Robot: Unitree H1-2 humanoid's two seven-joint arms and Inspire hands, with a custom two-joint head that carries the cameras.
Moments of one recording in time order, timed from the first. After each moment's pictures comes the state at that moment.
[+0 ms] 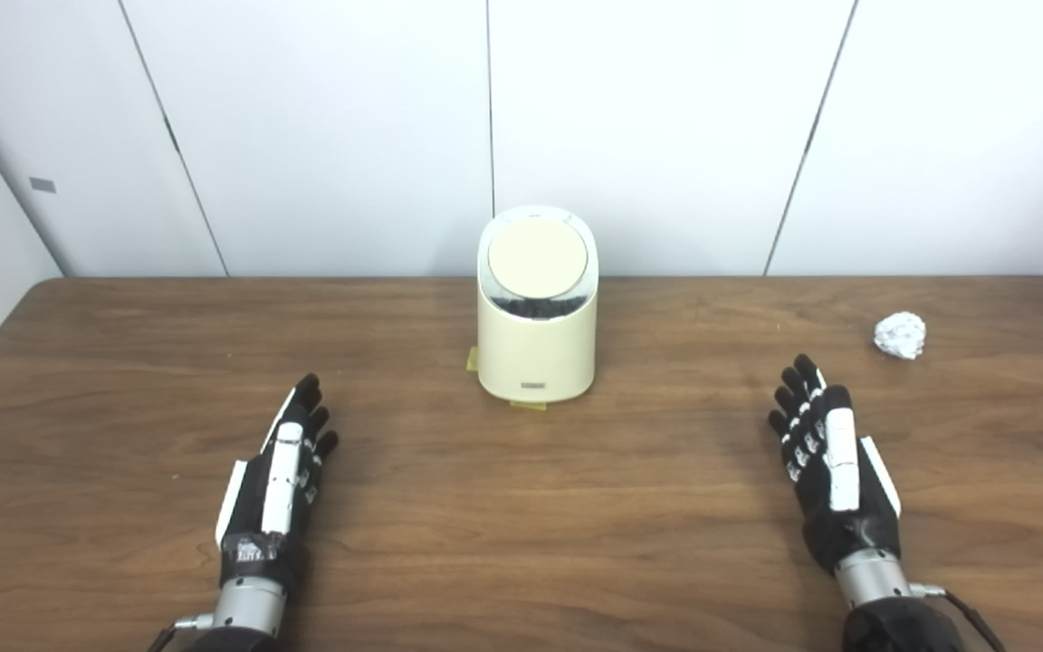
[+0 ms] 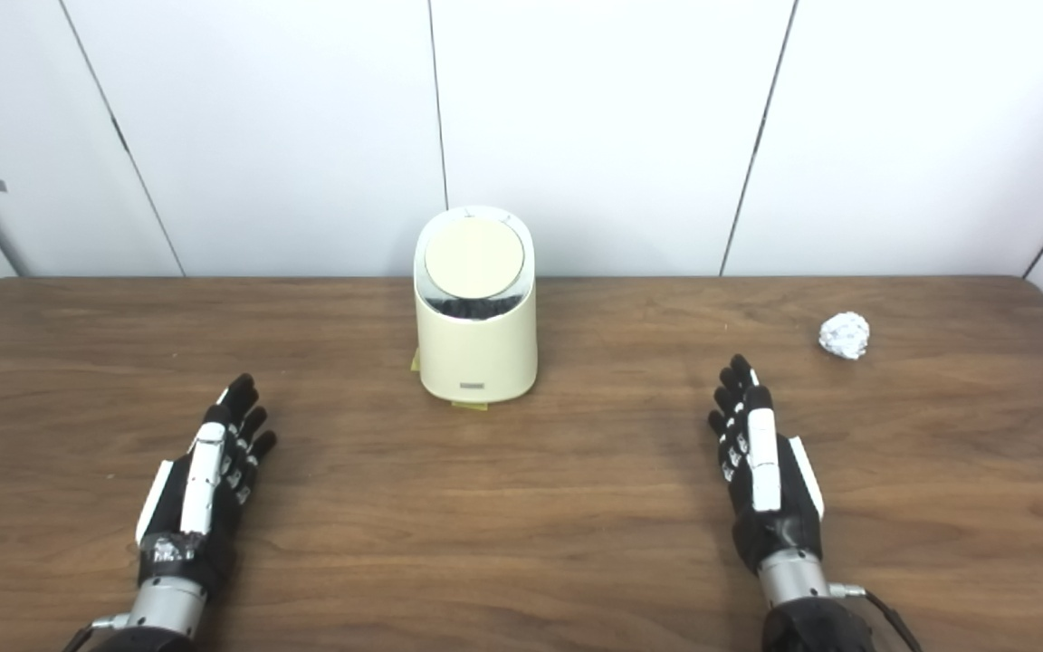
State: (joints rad) left arm 0.06 0.04 0.13 -0.20 -0.18 0.13 -0.05; right arm -0.02 -0.06 -0.10 -0.07 0.19 0.08 0.05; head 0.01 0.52
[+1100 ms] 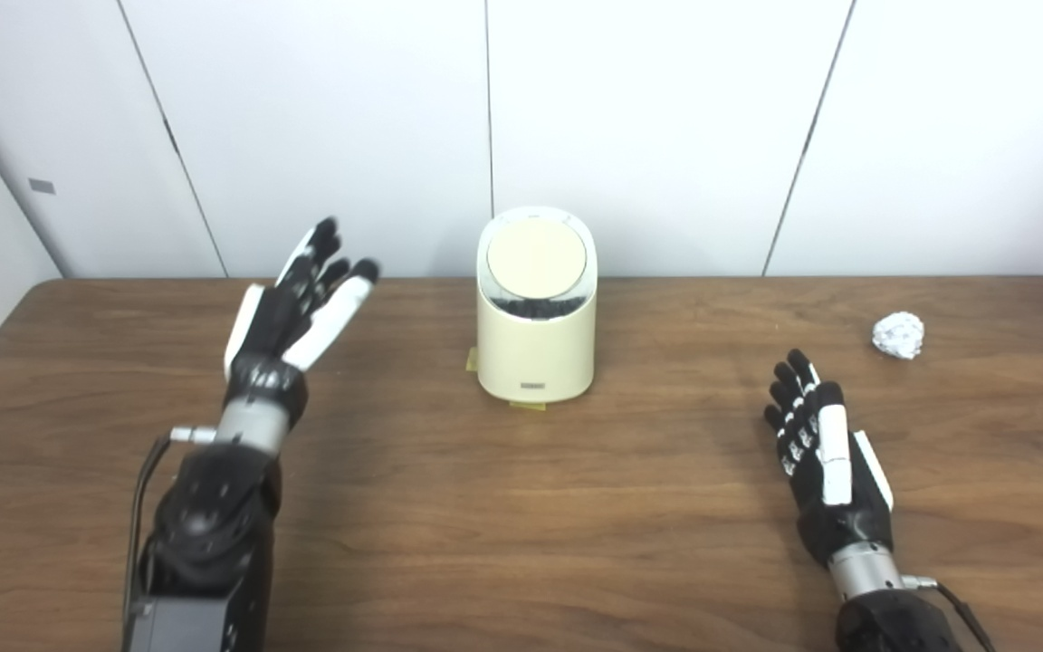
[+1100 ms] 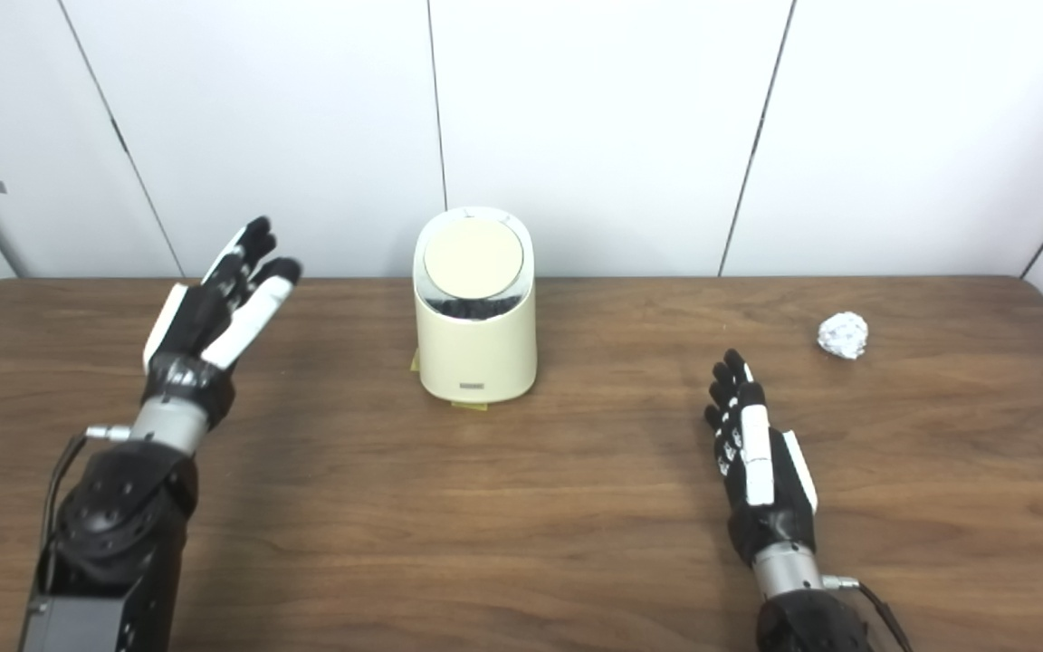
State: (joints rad) left arm -0.35 0.19 0.04 -0.26 -0.01 0.45 -0.02; right arm -0.06 -0.05 -0.09 -0.02 0.17 0.05 0.06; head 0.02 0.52
